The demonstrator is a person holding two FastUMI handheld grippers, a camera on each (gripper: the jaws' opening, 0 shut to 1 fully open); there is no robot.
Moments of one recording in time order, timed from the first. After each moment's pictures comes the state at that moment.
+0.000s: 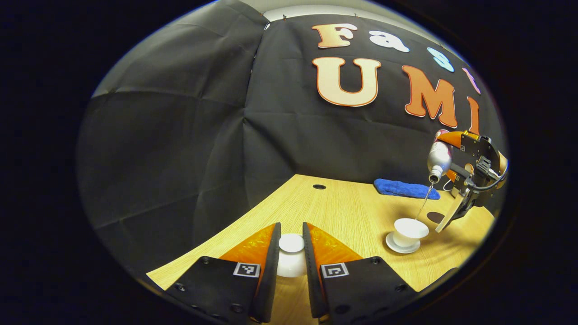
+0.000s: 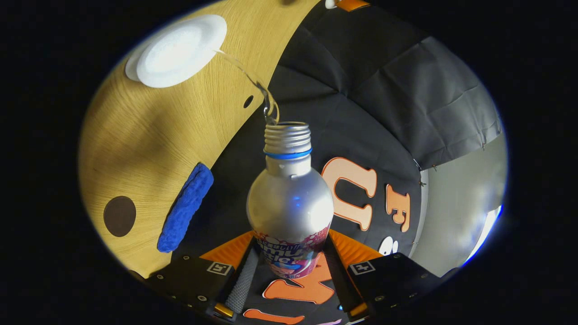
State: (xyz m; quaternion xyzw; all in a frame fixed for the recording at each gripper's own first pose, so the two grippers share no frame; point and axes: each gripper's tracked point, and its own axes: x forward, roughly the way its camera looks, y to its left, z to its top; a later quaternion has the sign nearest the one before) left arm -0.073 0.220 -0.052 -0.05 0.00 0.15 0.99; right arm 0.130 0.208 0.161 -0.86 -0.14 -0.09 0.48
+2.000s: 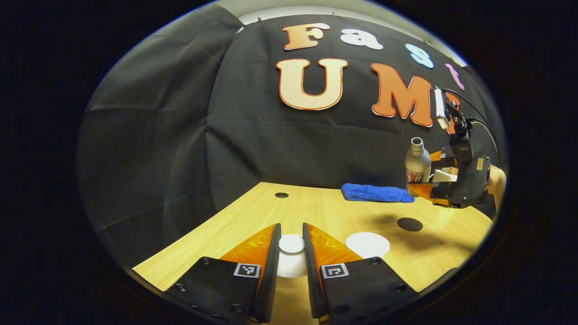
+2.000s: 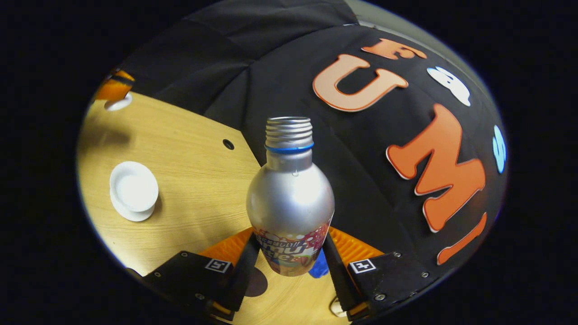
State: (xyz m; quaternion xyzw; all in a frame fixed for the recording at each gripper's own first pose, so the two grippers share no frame) left arm -0.031 0.129 -0.017 -0.02 -0.02 0.06 1.00; right arm 0.162 0.154 0.045 -0.38 0.05 0.05 0.92
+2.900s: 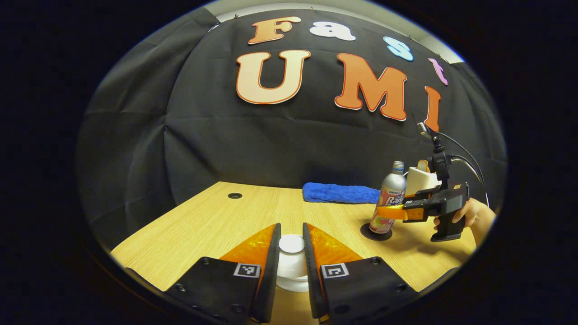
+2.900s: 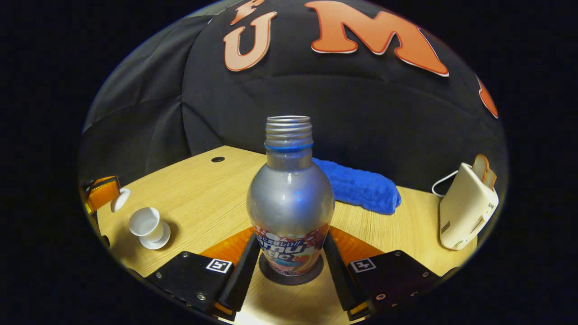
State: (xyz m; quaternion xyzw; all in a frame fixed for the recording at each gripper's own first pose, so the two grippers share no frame) left arm 0.022 0.022 -0.017 -0.02 -0.01 -0.02 1.00; right arm 0.208 0.096 -0.071 -0.03 0.18 0.08 0.98
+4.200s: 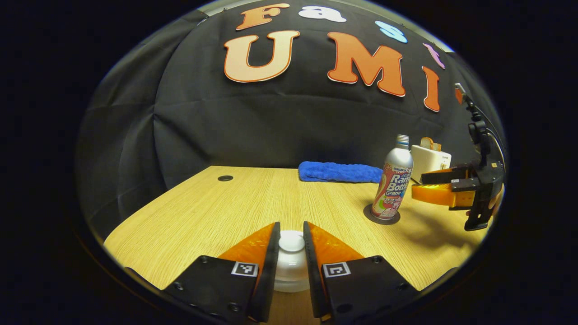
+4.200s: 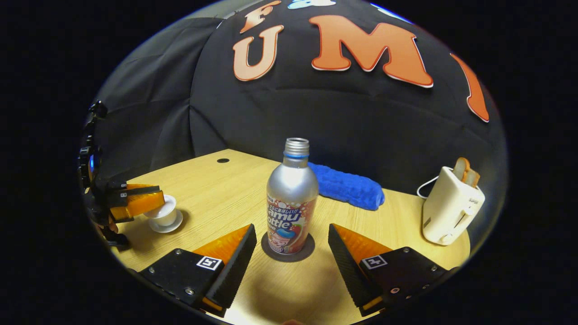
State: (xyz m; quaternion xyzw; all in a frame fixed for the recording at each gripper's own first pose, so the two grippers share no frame) left arm 0.050 0.005 -0.061 0.00 0.04 -0.01 1.00; right arm 0.131 0.073 -0.035 -0.07 0.11 0.06 0.99
